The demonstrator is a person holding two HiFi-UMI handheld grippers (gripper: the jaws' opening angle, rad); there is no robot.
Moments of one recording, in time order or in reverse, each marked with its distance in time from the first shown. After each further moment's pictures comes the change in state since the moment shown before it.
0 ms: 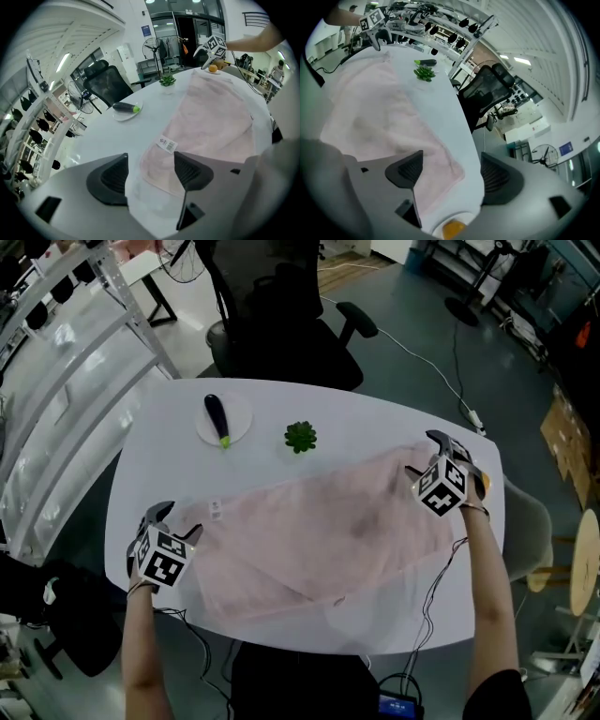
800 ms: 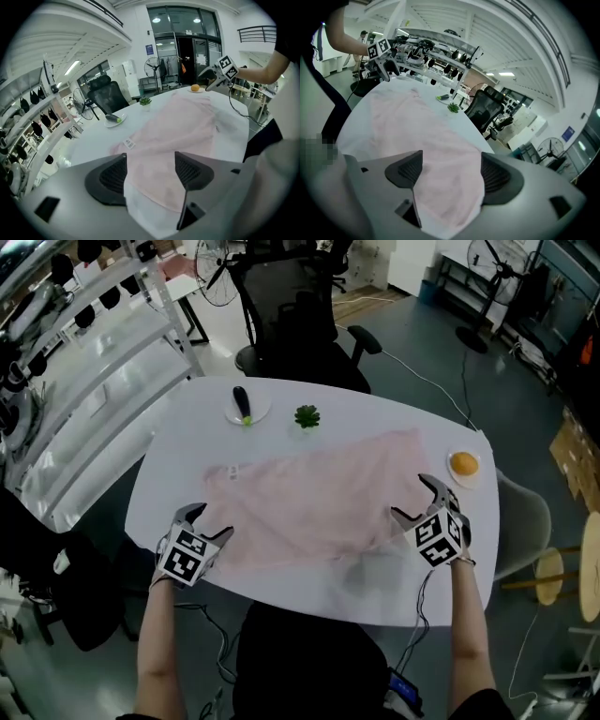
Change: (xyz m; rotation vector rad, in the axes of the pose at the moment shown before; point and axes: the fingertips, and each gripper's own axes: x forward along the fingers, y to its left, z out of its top) left arm -0.088 -0.111 -0.011 -0.088 -0.199 -0.029; right arm -0.141 0.131 -0.017 0.155 -0.297 0.011
